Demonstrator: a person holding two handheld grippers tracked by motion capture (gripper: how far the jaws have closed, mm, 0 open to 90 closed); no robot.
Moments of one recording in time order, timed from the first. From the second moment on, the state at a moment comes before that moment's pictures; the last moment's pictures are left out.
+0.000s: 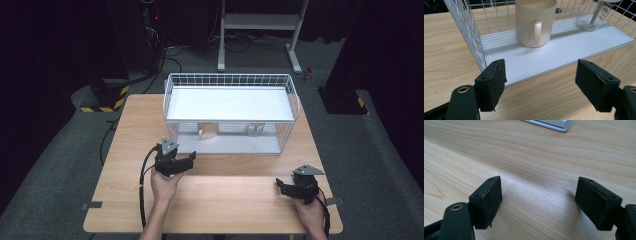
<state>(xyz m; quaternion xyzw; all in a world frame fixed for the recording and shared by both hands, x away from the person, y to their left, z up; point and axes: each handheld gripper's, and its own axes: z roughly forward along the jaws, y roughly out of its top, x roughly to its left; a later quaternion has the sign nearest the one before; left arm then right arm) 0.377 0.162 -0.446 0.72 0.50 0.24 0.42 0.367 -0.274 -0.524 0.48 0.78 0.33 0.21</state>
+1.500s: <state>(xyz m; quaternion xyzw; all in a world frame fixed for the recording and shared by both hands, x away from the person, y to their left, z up) 0.348 0.195 -0.464 0.71 0.52 0.24 0.41 0.367 -0.274 -0.524 0.48 0.78 0.33 0.21</state>
